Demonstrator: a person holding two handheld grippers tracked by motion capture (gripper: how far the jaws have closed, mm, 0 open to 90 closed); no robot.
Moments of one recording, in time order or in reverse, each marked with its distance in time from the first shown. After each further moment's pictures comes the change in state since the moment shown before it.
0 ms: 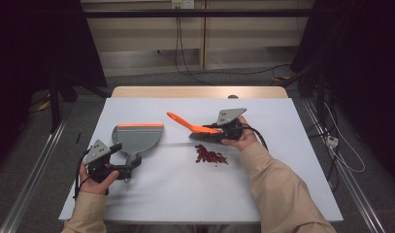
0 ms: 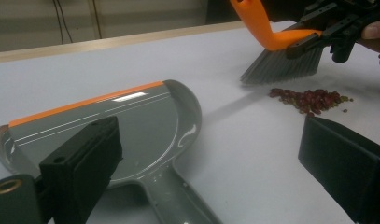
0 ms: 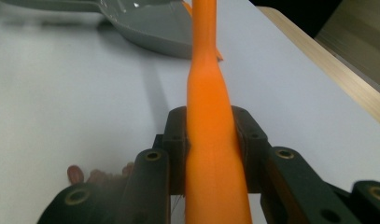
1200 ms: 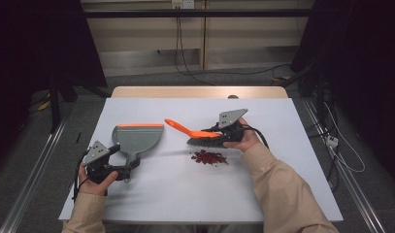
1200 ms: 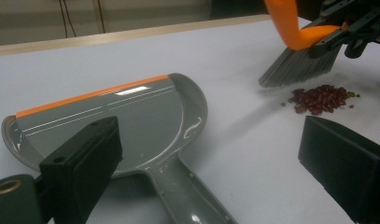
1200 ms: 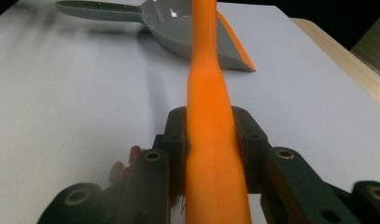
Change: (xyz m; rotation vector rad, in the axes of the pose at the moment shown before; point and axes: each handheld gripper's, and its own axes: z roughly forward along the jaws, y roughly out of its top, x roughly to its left) left arm 0.000 -0.003 0.000 0.011 0.006 -0.006; right arm 0.009 0.004 -0.003 -0.001 0.099 -0.038
